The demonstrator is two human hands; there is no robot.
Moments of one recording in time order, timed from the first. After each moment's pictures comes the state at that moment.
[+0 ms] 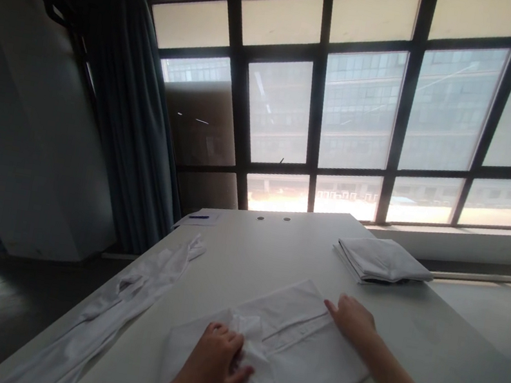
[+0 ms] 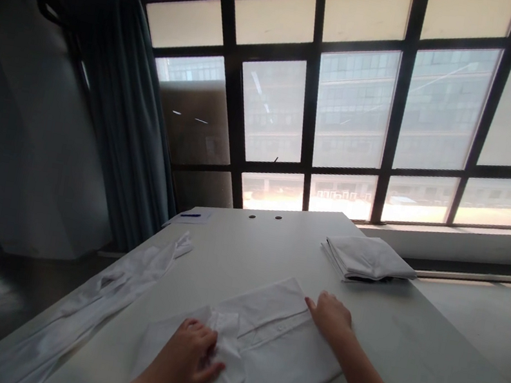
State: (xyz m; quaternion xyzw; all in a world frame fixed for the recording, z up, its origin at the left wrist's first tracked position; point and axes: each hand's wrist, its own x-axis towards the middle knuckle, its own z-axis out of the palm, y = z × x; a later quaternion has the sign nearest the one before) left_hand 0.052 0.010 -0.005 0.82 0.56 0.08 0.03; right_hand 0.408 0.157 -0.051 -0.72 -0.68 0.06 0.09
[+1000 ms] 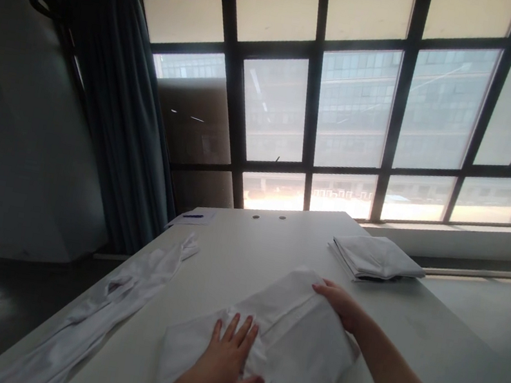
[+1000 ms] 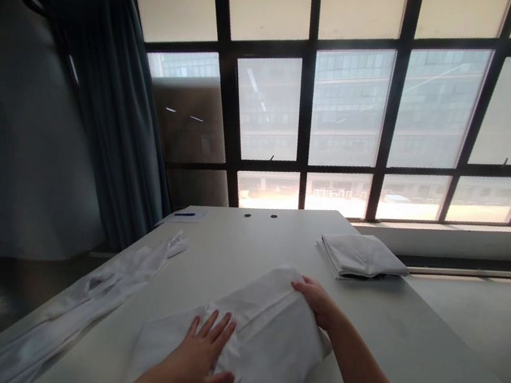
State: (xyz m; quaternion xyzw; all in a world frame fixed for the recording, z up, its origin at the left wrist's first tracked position) left_hand 0.072 0.032 -0.023 0.82 0.55 -0.02 0.14; right_hand 0.388 0.152 -0.003 -0.47 -0.62 0.53 0.34
